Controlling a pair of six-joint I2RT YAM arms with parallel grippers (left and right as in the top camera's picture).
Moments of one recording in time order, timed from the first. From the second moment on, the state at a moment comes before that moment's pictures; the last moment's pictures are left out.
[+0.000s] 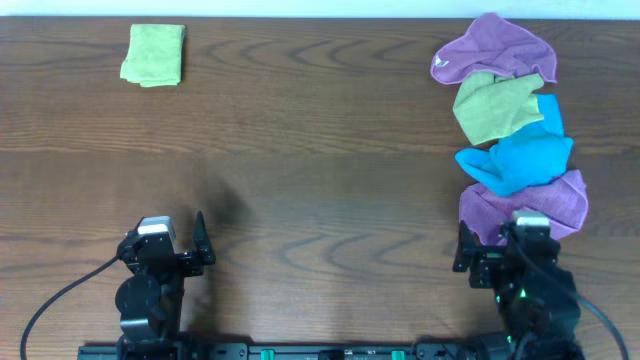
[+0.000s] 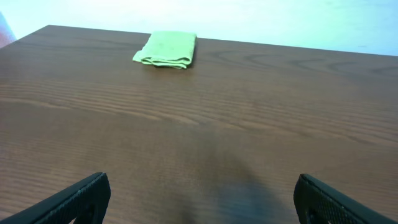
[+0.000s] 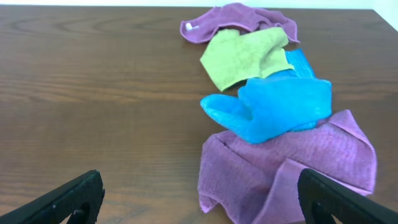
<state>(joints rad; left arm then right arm) 0.06 0.01 0.12 -0.38 0.00 -0.06 0.16 0.23 0.48 -0.72 0.17 0.09</state>
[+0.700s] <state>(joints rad) 0.06 0.01 0.12 -0.38 0.00 -0.06 0.16 0.02 0.35 -0.78 0.11 0.09</state>
